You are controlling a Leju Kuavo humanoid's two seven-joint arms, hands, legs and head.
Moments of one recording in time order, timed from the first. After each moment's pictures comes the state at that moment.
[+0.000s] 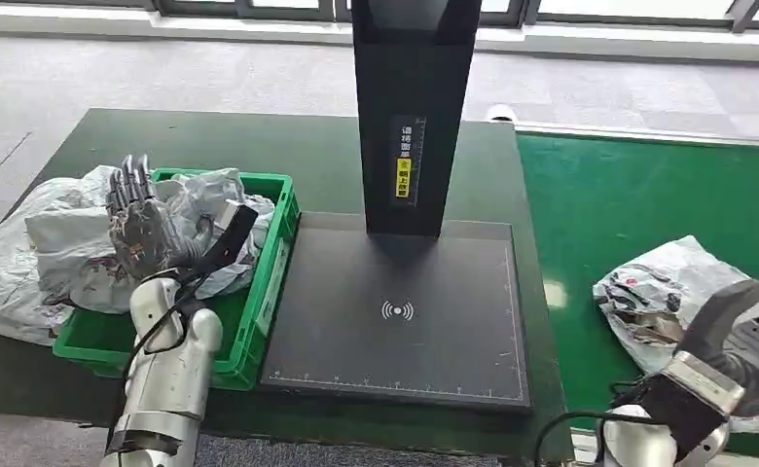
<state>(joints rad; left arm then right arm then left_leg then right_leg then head) -0.44 -0.26 0.26 -1.04 -1.53 0.70 0.05 -0.01 0.32 -0.11 -1.81 0.52 -0.70 -0.70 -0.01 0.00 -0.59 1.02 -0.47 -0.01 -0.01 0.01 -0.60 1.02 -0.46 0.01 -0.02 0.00</state>
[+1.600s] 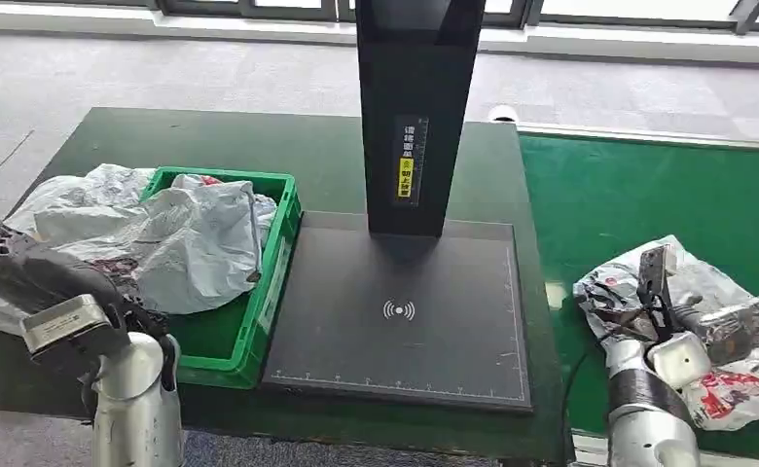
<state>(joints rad) -0.22 -0.32 0.05 -1.70 -0.52 0.70 -0.70 -0.55 0.02 -0.57 -0.59 1.56 -0.63 0.38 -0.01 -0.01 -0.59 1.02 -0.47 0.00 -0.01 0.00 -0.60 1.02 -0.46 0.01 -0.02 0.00</state>
